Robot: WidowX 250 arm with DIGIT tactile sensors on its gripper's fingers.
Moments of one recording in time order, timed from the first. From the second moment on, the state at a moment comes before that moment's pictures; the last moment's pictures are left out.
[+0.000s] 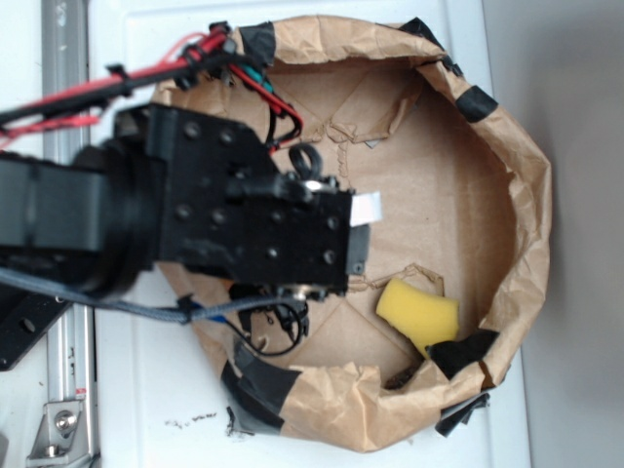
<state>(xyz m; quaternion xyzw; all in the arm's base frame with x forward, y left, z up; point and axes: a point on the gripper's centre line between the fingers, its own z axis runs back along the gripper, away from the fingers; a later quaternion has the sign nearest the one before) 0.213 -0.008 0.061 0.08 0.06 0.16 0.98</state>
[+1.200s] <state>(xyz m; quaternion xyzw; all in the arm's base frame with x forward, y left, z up) 0.201 -0.030 0.049 -0.03 0.08 0.16 0.98</state>
